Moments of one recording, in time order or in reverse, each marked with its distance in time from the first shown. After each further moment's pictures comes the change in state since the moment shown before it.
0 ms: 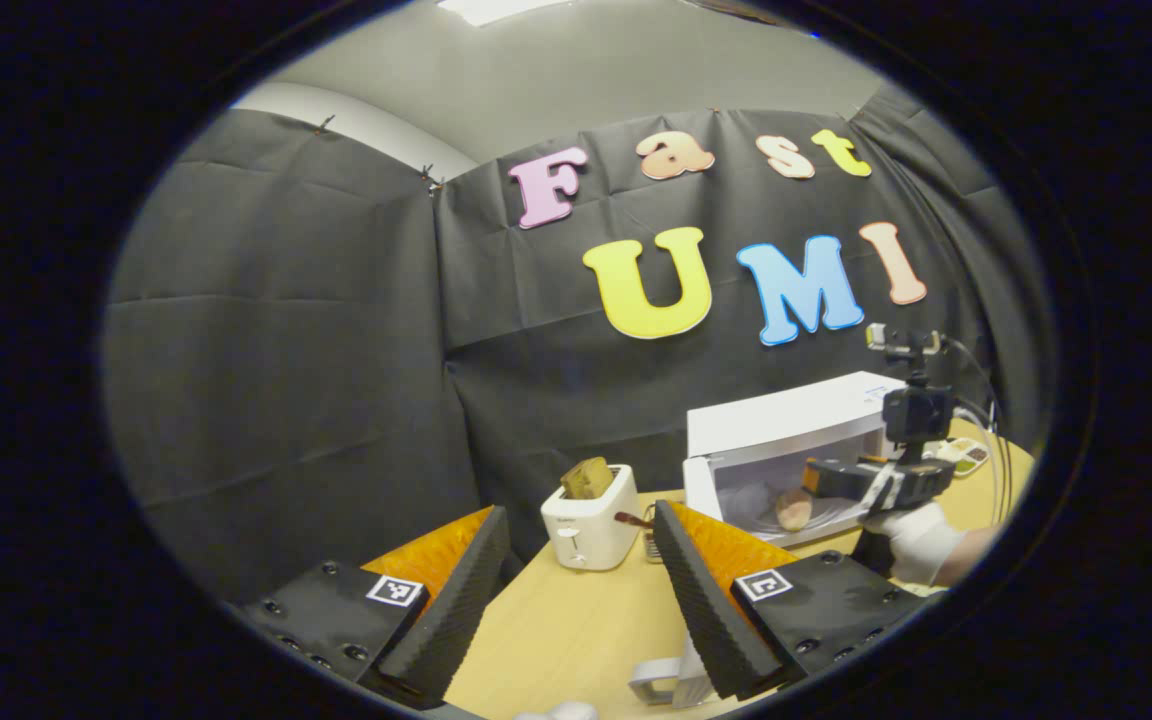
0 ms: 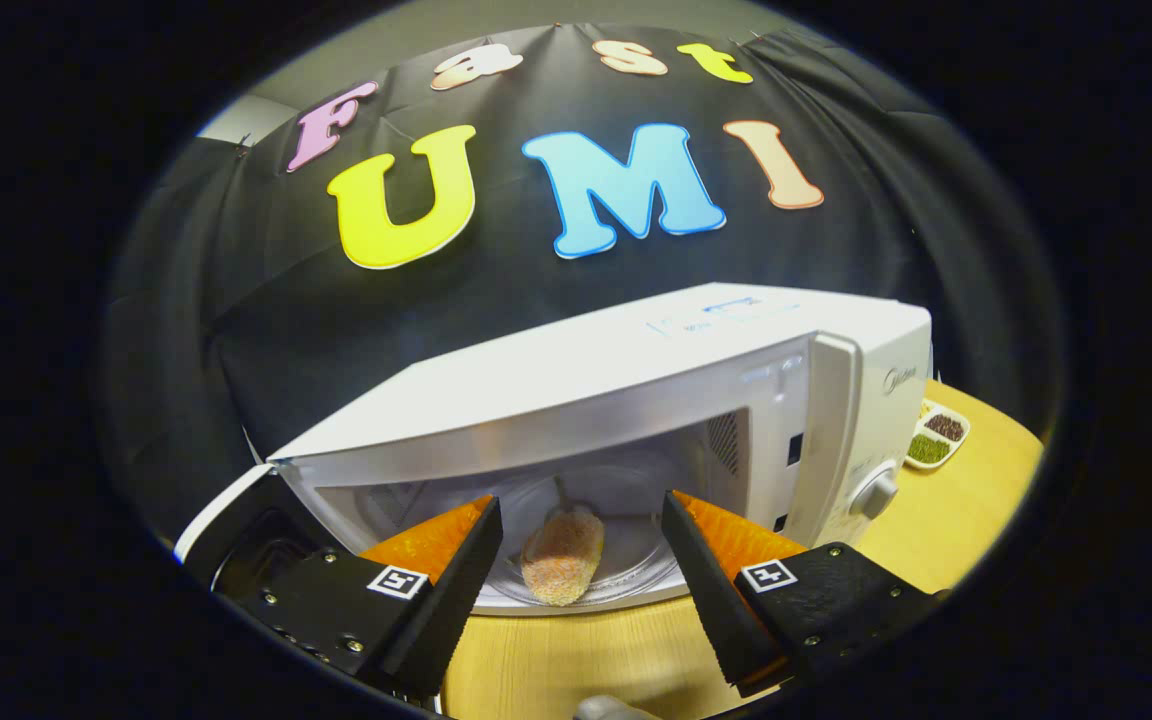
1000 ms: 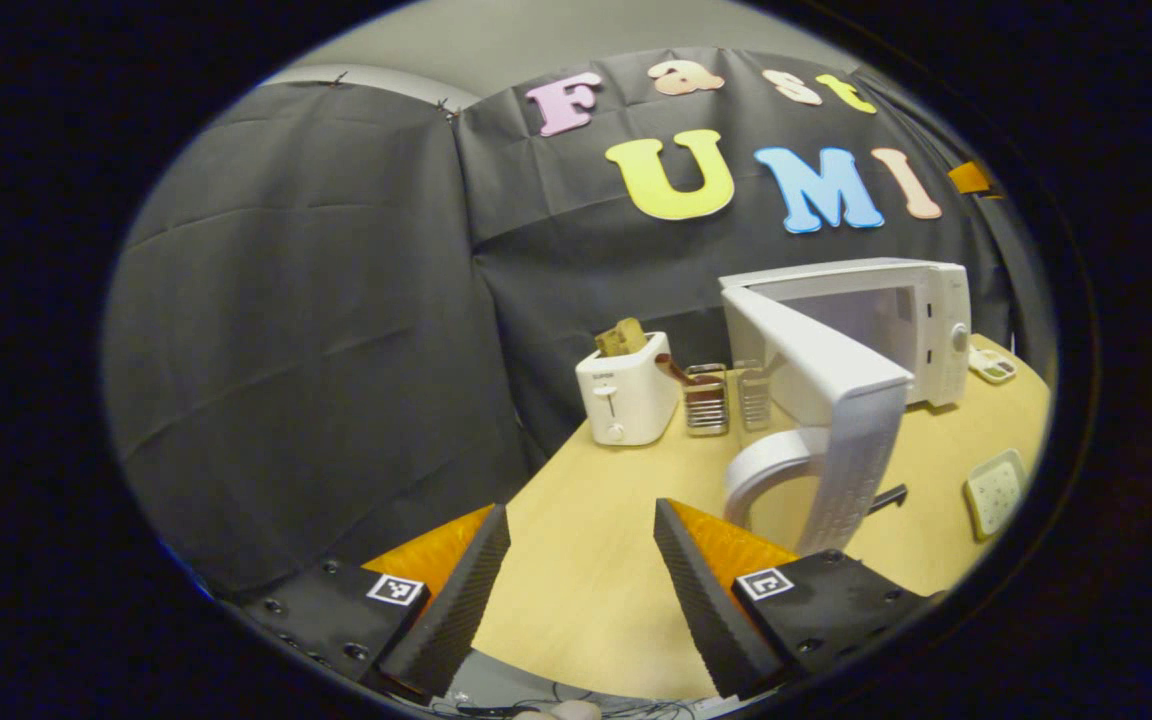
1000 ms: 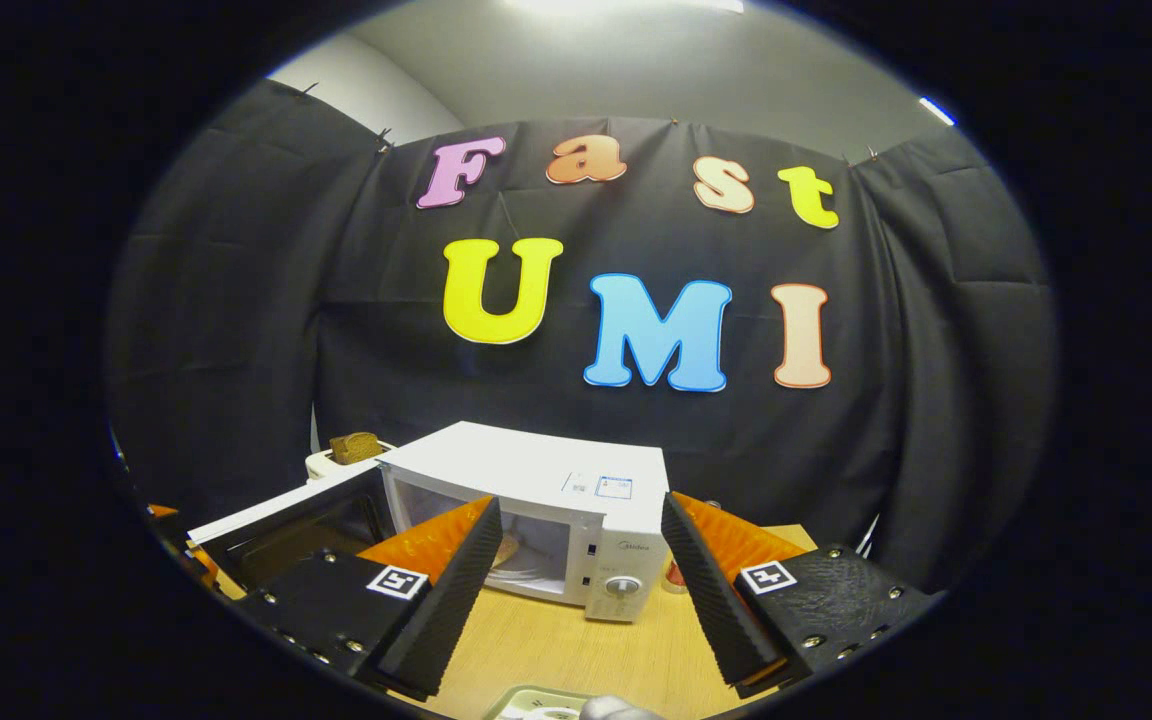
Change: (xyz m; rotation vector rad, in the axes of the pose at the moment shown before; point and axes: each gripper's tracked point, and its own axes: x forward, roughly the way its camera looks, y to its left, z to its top) left arm -0.032 -0.001 -0.177 0.024 0.247 0.051; right arm -0.207 -0.092 0.135 -0.323 -0.141 0.135
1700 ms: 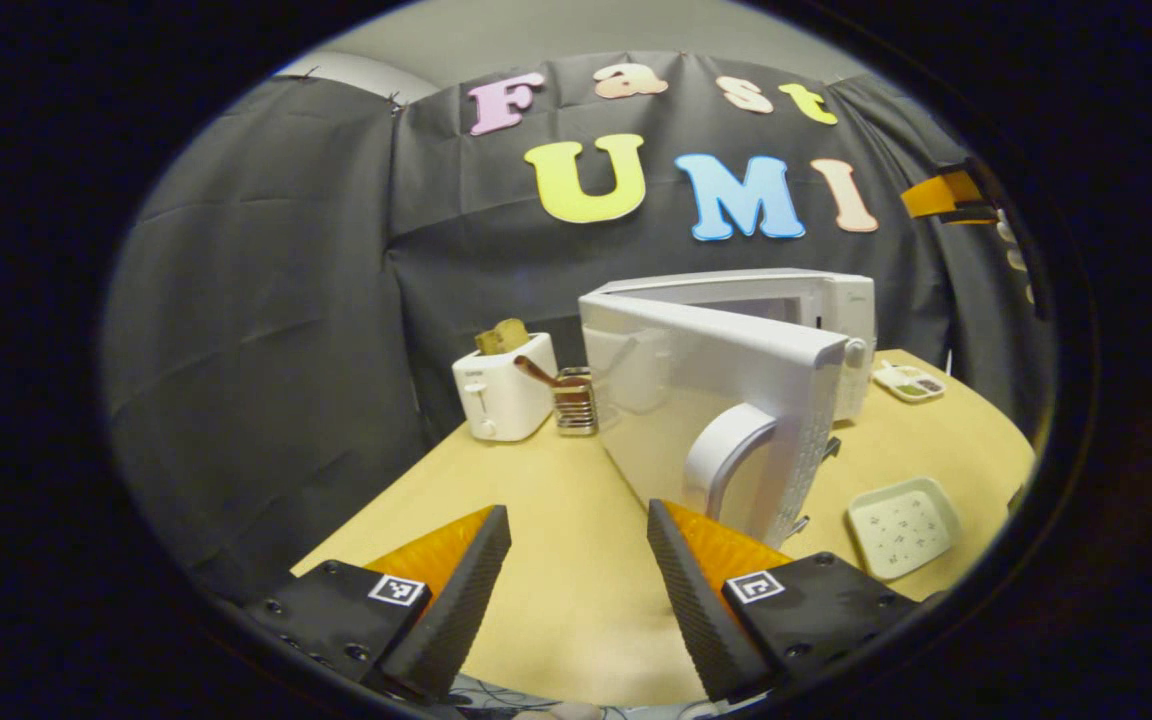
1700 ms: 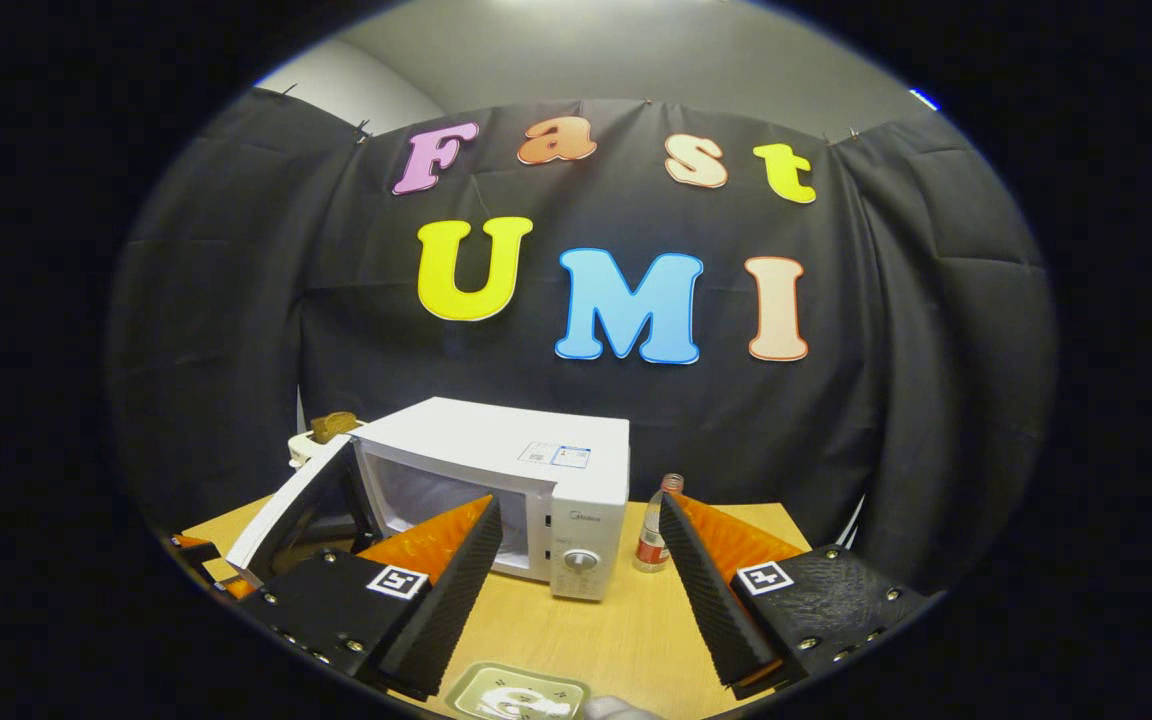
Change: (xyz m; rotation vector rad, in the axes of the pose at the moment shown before) left arm -0.042 -0.159 0.021 -0.064 0.013 -0.249; right arm -0.008 -0.059 -0.018 0.011 0.058 -0.033
